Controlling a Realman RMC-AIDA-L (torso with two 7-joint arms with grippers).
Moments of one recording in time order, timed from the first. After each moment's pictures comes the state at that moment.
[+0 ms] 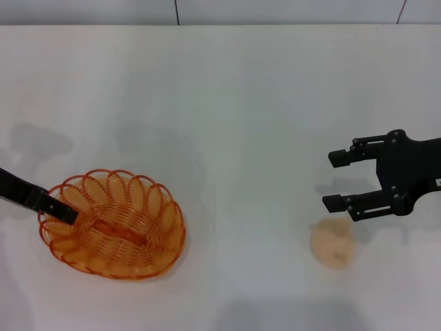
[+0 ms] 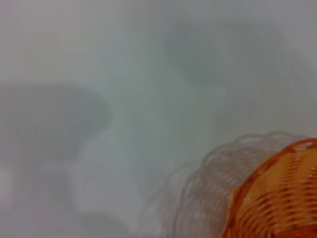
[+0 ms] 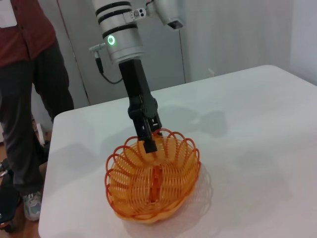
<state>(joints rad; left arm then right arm) -0.63 -1.99 0.83 0.99 2.73 1.73 -2.36 0.33 2.01 -1.20 -1.33 -1.85 -1.62 1.76</state>
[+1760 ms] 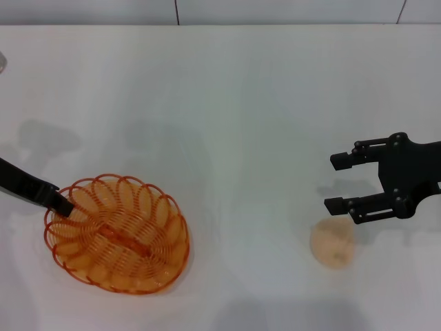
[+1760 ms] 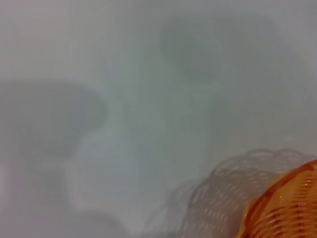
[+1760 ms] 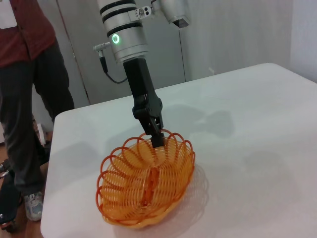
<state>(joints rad) -0.65 -1.99 0.84 0.97 2.72 1.72 -2.38 0.32 2.01 -1.20 -1.33 -1.85 -1.62 1.76</state>
